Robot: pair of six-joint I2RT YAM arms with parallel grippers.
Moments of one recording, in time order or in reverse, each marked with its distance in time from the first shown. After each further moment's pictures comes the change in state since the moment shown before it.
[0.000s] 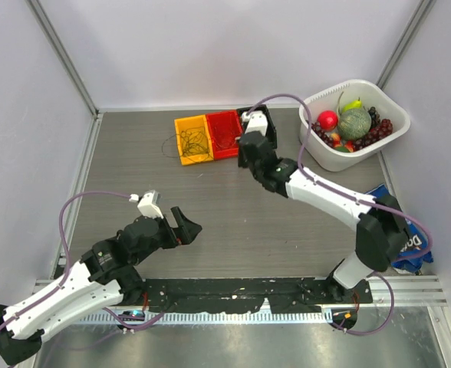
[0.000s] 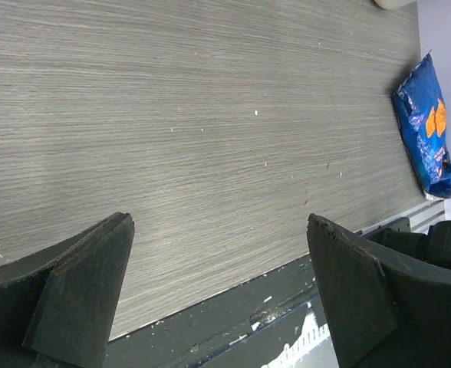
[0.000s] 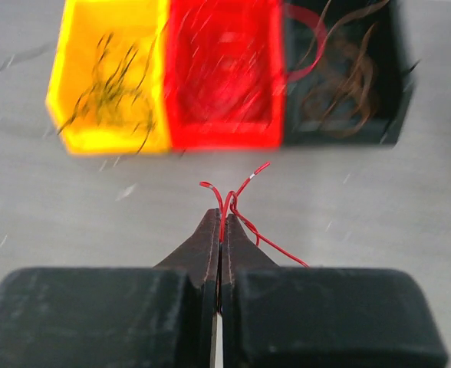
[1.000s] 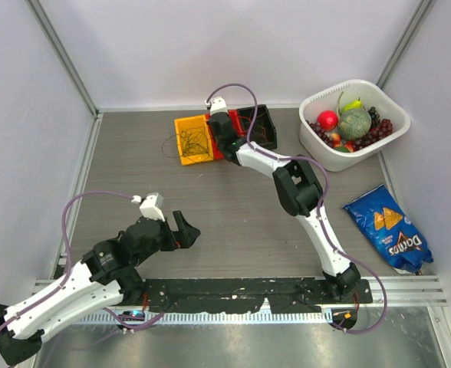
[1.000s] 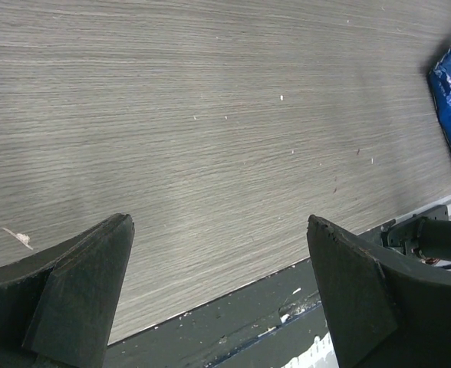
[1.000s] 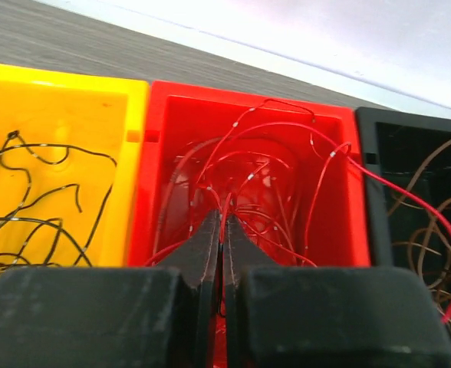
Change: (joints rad) left arm 0.000 0.000 -0.017 -0.036 0.003 0.062; right arm -0.163 0.894 0.754 0.326 0.011 -0.387
